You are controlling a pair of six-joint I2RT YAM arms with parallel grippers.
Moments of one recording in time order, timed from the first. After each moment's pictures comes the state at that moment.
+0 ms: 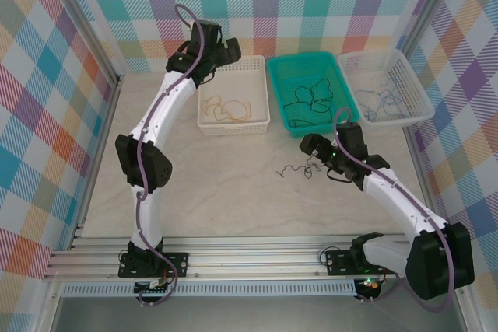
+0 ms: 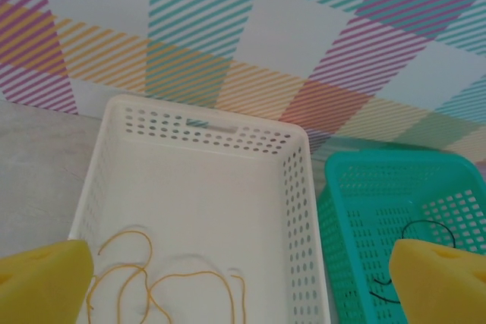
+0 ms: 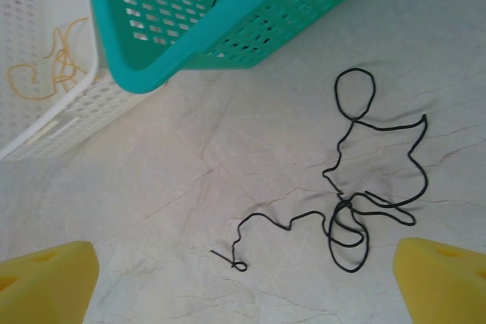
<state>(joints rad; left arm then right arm) -0.37 2.11 2.30 -0.72 -0.20 -0.48 0.30 1.14 0.73 -0.38 -0.13 0.74</state>
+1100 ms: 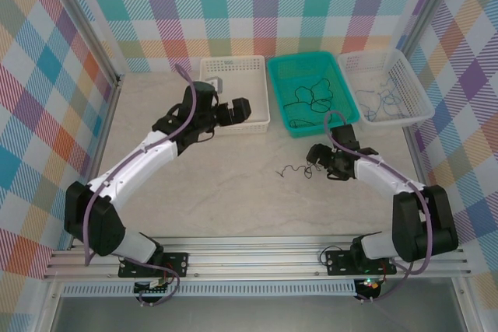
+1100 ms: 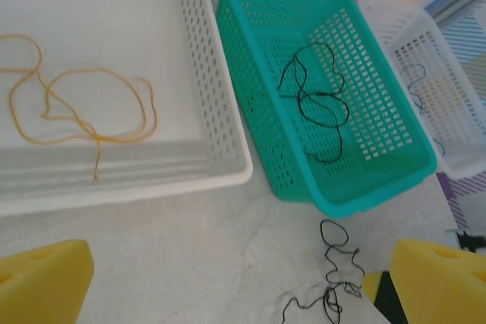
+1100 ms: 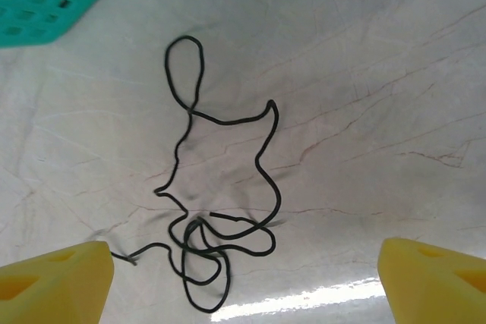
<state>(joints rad) -0.53 1.44 1.24 -0.35 0.02 -0.58 0.24 1.39 0.73 -0.41 -0.05 0.67</state>
